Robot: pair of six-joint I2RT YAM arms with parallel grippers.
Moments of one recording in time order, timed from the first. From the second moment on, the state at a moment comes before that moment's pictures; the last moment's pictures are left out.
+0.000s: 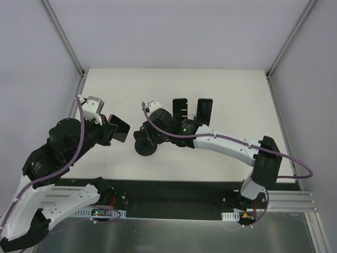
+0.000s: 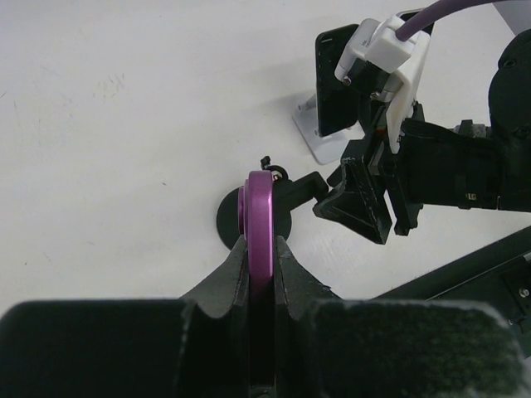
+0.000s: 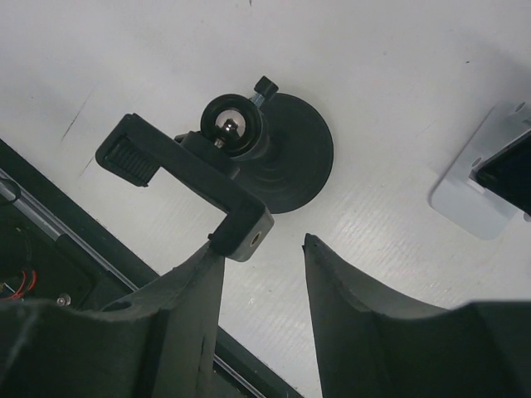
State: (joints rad) left arm -0.72 0.67 1.29 -0.98 -0.24 -0.26; right arm 1.14 1.67 1.44 -0.53 0.23 0.40
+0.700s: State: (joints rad) left arm -0.72 0.67 1.26 -0.97 -0.20 -0.29; right arm 1.14 1.70 1.56 -0.59 0.24 0.34
